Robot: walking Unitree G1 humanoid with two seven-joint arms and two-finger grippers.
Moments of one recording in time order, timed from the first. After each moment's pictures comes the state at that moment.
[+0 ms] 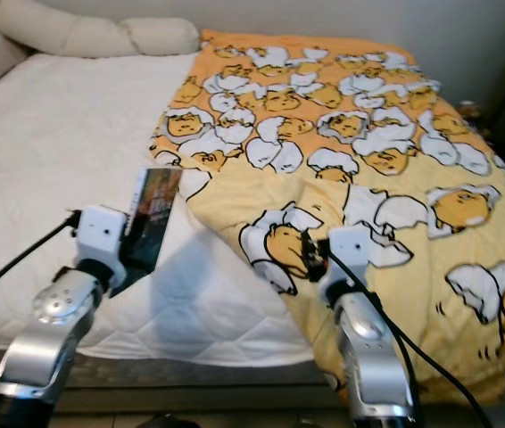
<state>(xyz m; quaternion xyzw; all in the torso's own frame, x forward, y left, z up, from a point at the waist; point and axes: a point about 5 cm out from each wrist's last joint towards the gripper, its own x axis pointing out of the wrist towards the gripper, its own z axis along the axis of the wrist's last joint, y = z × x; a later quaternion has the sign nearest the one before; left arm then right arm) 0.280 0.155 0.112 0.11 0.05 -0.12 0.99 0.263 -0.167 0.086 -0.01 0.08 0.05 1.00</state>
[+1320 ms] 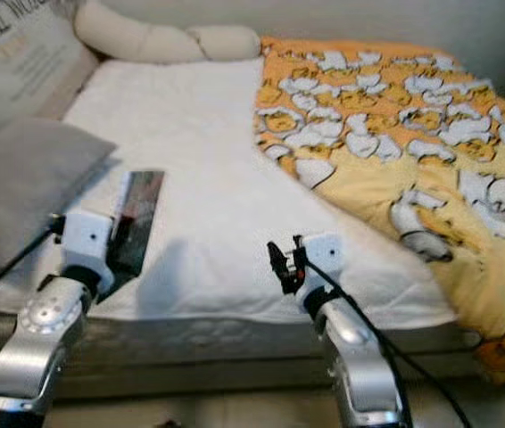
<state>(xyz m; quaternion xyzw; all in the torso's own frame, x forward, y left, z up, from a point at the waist) 0.270 0.169 0.115 0.11 0.05 -0.07 0.99 0.257 -0.136 0.086 0.02 0.09 0.17 0.98</state>
